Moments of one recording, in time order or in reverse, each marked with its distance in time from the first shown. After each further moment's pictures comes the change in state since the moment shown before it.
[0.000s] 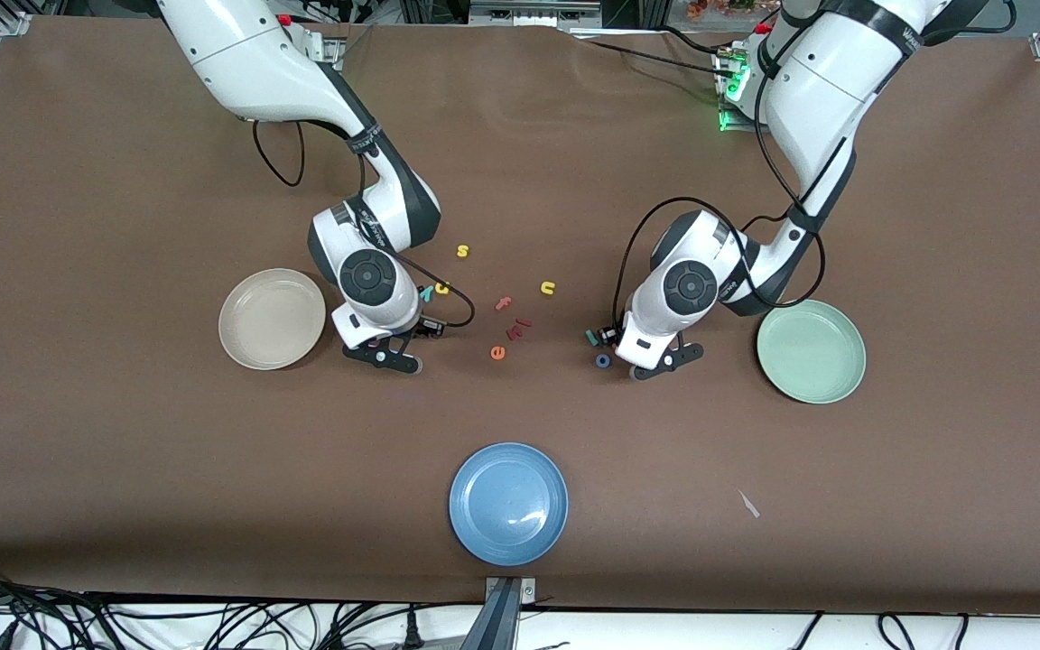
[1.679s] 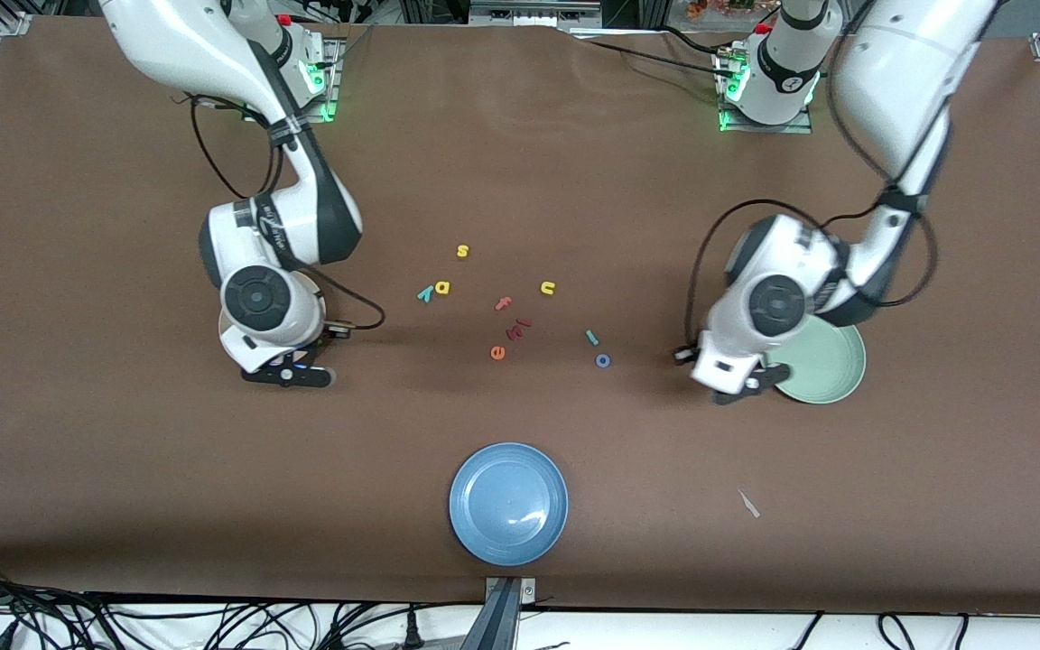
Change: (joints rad) left arm 0.214 -0.157 0.012 0.056 0.080 -0.304 0.184; right arm -0.011 -0.134 -0.237 0.005 -0.024 -0.274 -0.428
